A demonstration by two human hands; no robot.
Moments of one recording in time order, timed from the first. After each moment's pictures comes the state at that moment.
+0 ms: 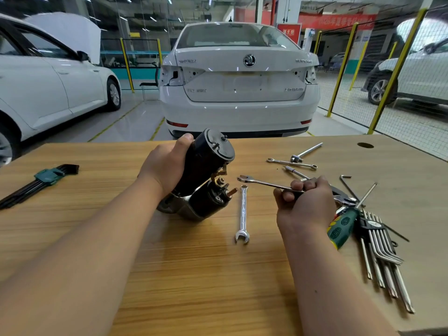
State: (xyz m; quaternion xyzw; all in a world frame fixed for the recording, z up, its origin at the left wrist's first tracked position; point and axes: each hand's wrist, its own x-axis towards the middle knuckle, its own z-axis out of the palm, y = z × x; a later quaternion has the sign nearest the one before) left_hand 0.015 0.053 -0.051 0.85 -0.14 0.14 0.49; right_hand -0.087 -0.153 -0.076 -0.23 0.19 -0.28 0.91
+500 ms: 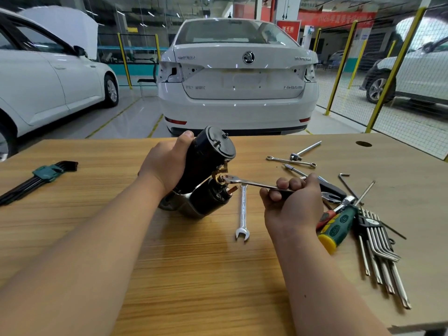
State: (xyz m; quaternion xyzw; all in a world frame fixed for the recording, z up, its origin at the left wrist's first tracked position) left_hand 0.013 0.052 -0.052 0.85 -0.15 0.16 0.48; right_hand -0.088 -0.135 -0.080 -0.24 0.16 -0.25 0.92
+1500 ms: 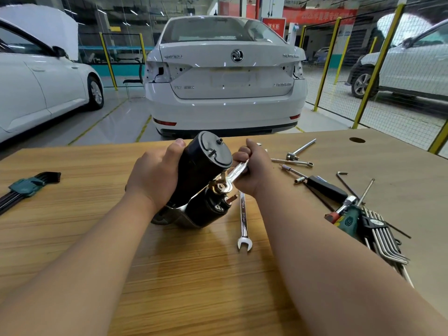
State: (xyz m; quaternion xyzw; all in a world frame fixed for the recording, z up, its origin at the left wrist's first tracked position) left_hand 0.009 0.057 -0.054 0.85 -0.16 0.19 0.46; right_hand 0.026 -0.139 -0.071 -0.27 0.11 0.03 0.96
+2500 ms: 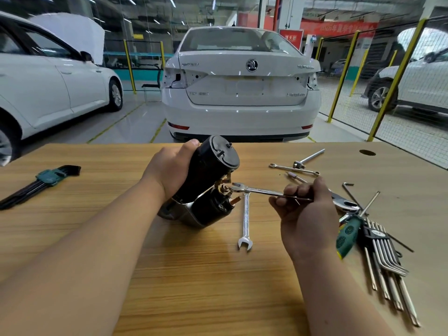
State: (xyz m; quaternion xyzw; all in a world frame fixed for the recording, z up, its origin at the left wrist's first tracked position) left_hand 0.008 0.052 -0.045 0.85 -0.14 0.13 0.50; right_hand -0.095 -0.150 -0.087 -0.33 0.07 -0.25 0.91
